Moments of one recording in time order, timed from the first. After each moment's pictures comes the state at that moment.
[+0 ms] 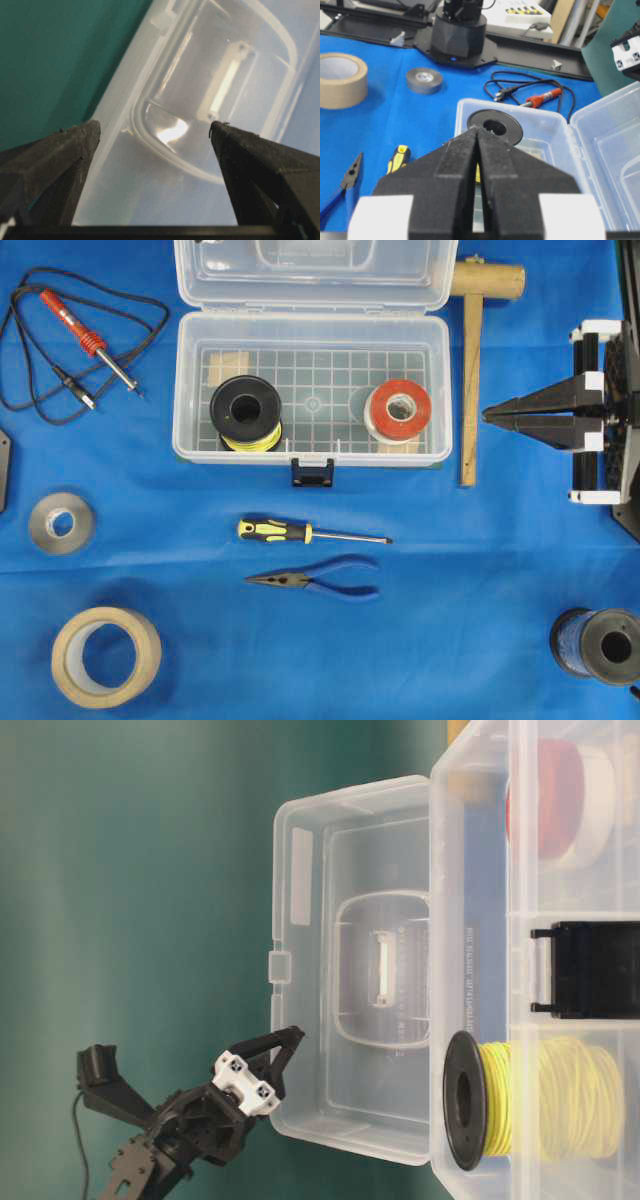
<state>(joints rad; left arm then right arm) 0.65 -0.02 0.37 -0.03 0.32 0.34 -0.04 -0.84 1.15 0.00 -0.26 -0.01</state>
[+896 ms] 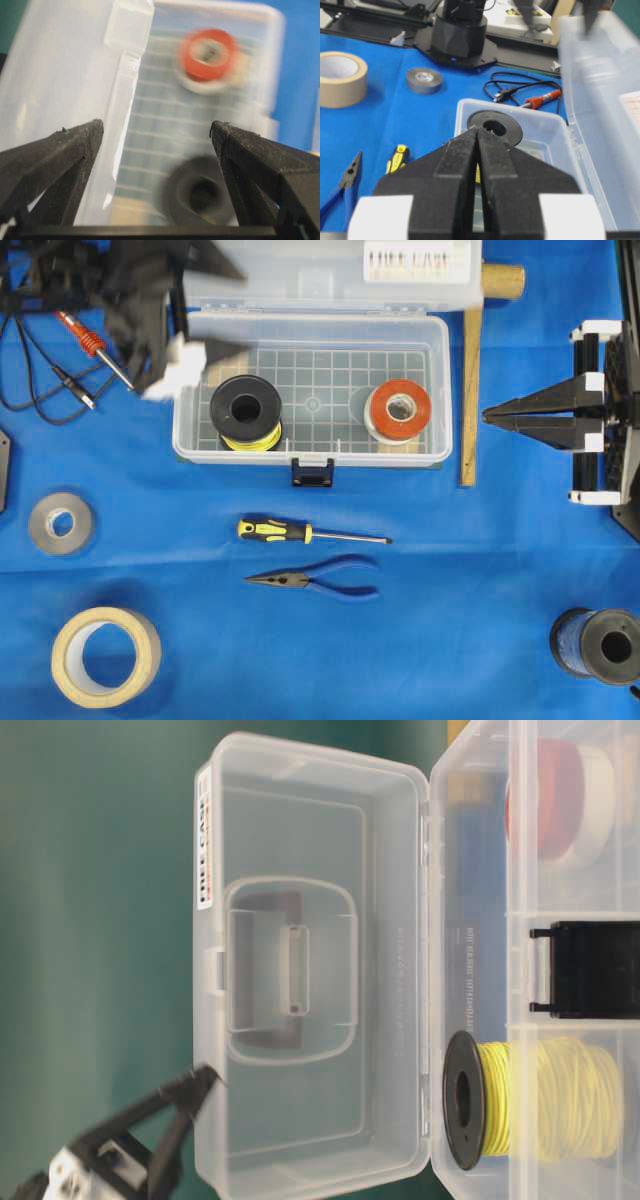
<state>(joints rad) 0.24 -0.36 0.53 -0.03 0.52 0.13 -0.04 -0.84 1.16 -0.02 -0.26 -0.01</state>
